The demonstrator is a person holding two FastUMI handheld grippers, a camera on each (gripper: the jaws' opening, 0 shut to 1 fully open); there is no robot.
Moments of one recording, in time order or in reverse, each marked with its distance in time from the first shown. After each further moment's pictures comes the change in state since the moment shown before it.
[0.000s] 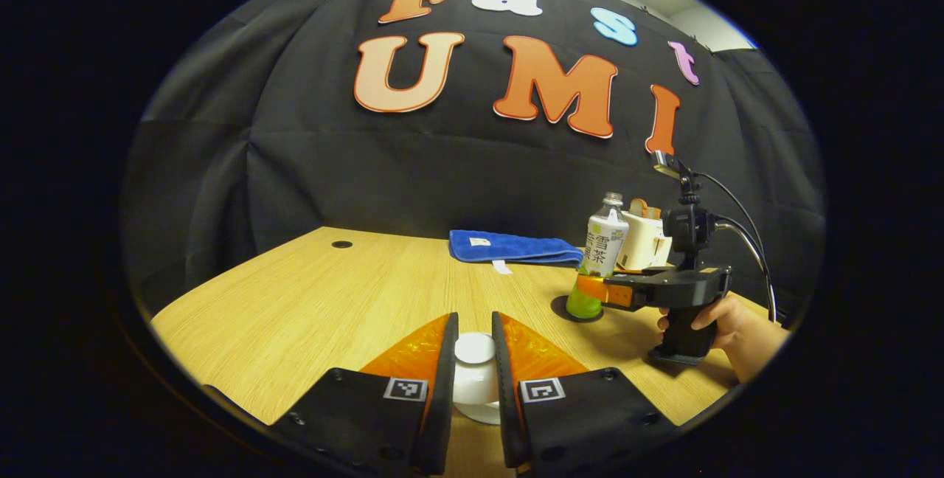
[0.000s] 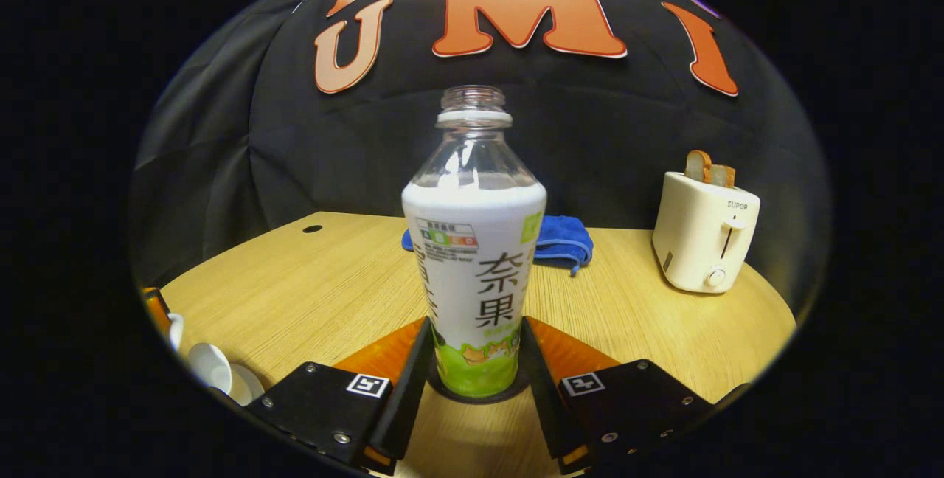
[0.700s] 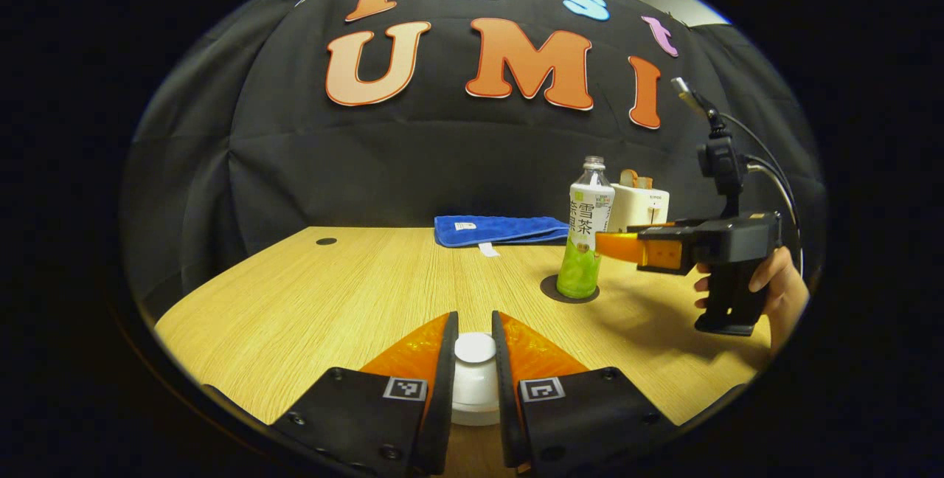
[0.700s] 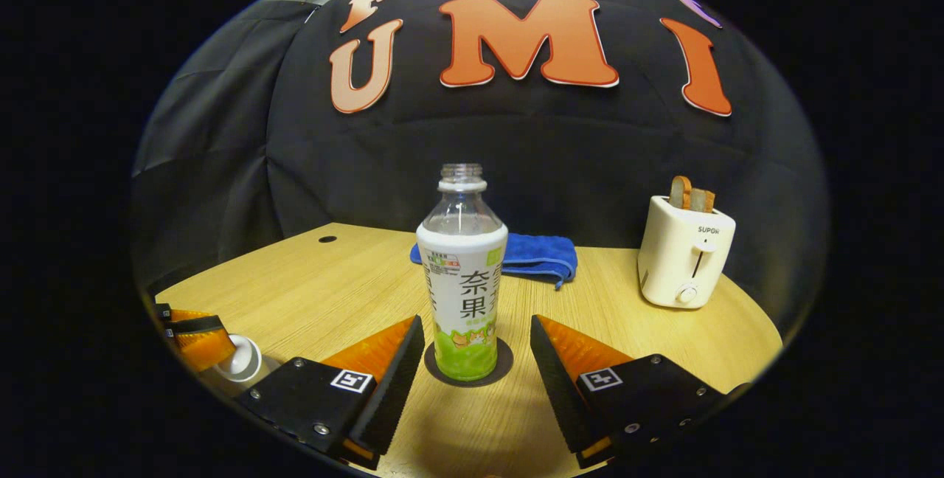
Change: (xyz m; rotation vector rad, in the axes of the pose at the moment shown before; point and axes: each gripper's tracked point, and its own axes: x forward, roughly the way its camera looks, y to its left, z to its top) left arm 0.017 -0.027 -0.026 0.100 0.044 -0.006; right arm -0.064 -0.017 0.032 -0.039 -0.110 0.017
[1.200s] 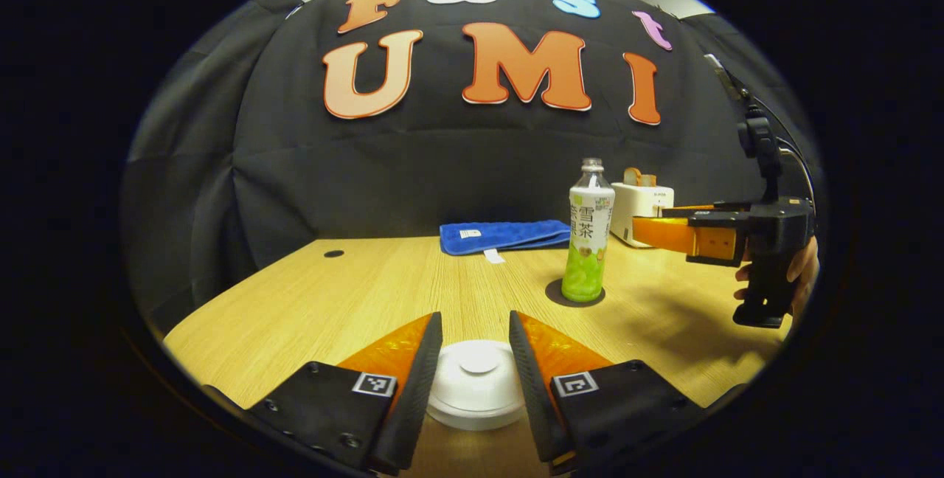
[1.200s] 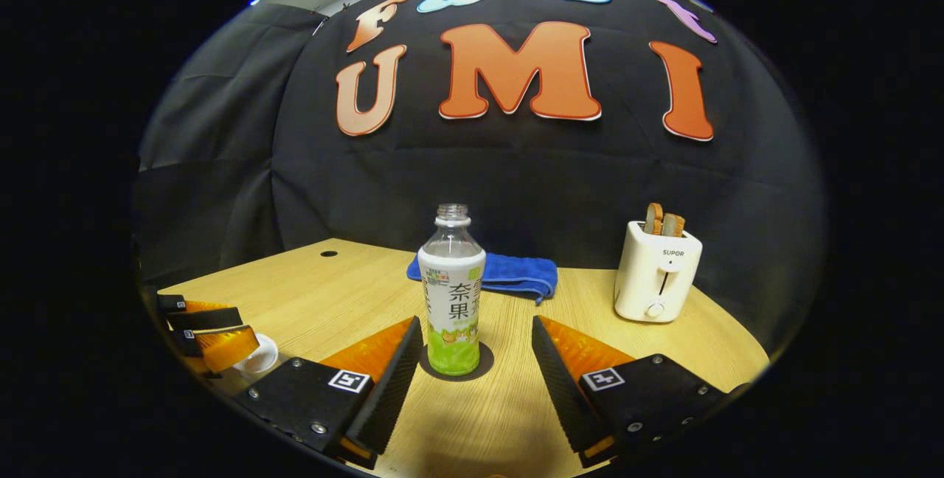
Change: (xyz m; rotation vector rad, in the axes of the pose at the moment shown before) left arm -0.003 0.002 0.019 0.043 -0.038 0.060; right arm -0.047 -0.014 0.021 -0.015 -0.095 -0.026
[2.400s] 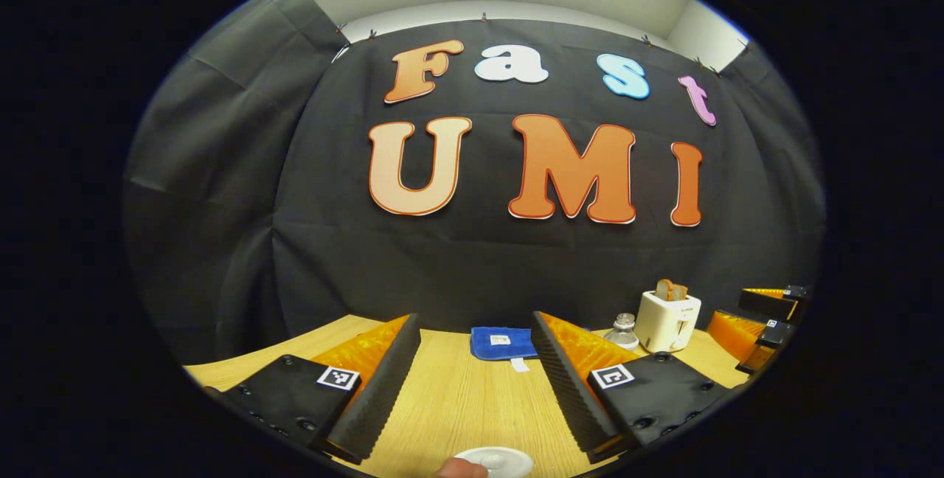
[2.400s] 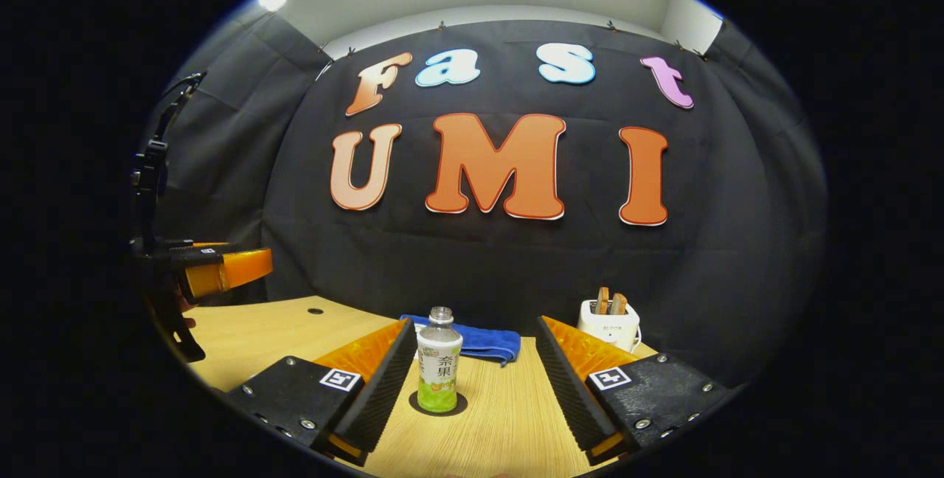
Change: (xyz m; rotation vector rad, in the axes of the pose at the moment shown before) left arm -0.011 0.043 0.174 -0.131 -0.296 0.123; right arm -0.085 -0.003 0.103 -0.032 -0.284 -0.110
